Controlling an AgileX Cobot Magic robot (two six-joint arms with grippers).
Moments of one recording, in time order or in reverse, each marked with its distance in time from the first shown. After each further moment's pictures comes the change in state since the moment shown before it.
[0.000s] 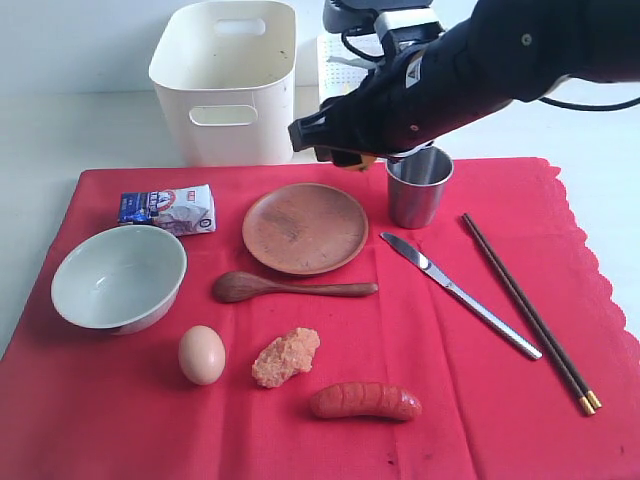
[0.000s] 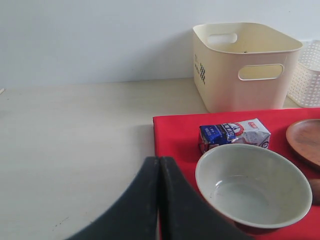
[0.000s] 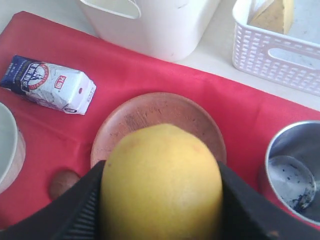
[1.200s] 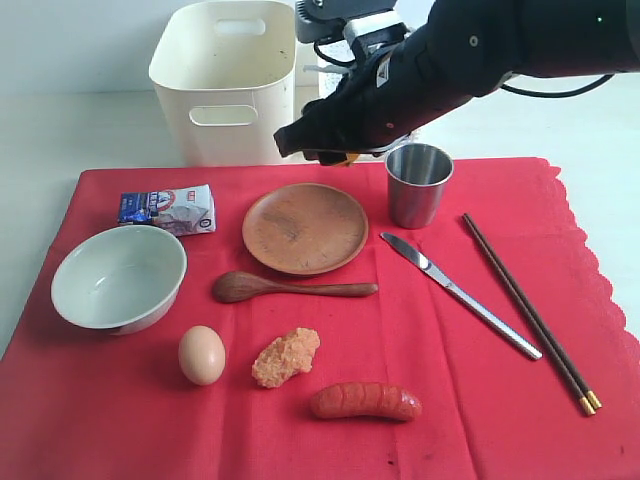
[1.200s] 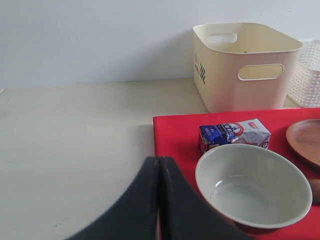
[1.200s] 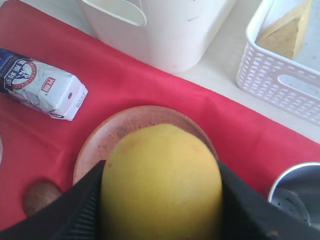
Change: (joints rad) left arm 0.000 0.000 0.000 0.000 0.000 0.000; right arm 0.000 0.099 -0.089 -0.036 0.002 -0.084
